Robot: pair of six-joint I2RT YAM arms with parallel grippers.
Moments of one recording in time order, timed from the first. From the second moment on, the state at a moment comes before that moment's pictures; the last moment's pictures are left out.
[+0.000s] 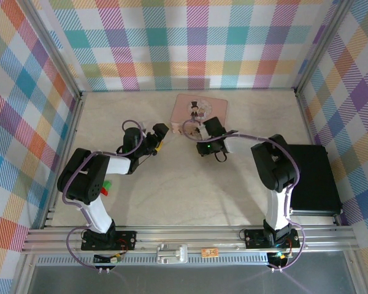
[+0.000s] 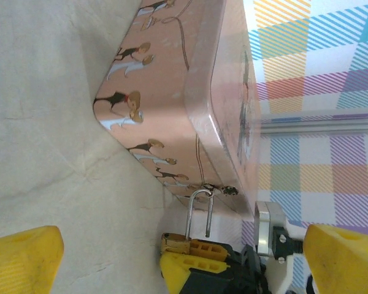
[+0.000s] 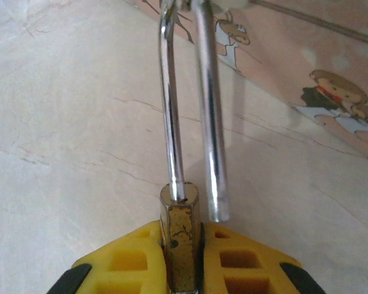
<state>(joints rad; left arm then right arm) -0.29 1.77 0.70 0.73 0.40 -1.22 0.51 1.95 1.19 -0.24 -0.19 0.12</state>
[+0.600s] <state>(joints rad) -0.33 1.93 0.87 0.84 0.50 -1.23 0.44 1.99 1.43 -0.53 -0.42 -0.16</state>
